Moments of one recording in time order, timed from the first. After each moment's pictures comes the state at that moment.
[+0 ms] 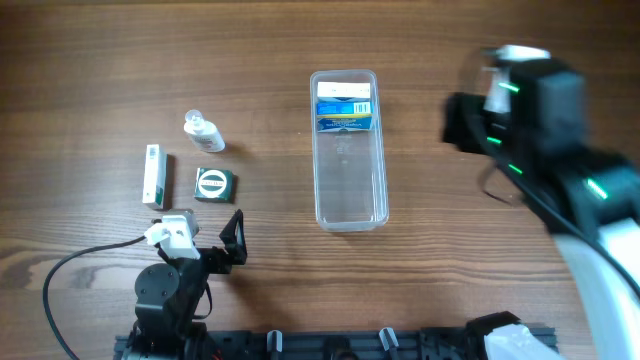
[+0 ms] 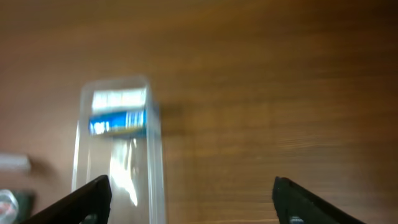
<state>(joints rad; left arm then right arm) -0.12 0.01 0.13 -0.46 0.09 -0.33 0.25 1.19 1.46 -1.03 0.16 0.35</state>
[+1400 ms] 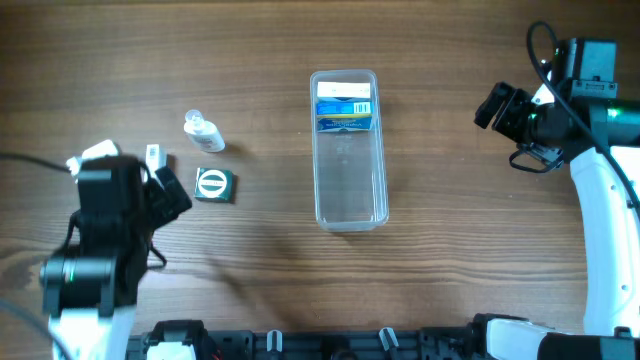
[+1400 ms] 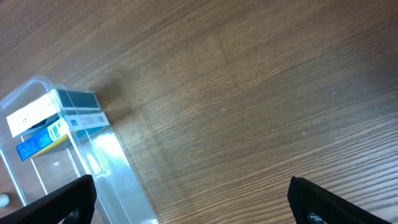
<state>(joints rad) 0.02 0.93 1.05 -1.07 -0.28 -0.42 -0.09 1.44 1.46 -1.14 -0.05 0.43</state>
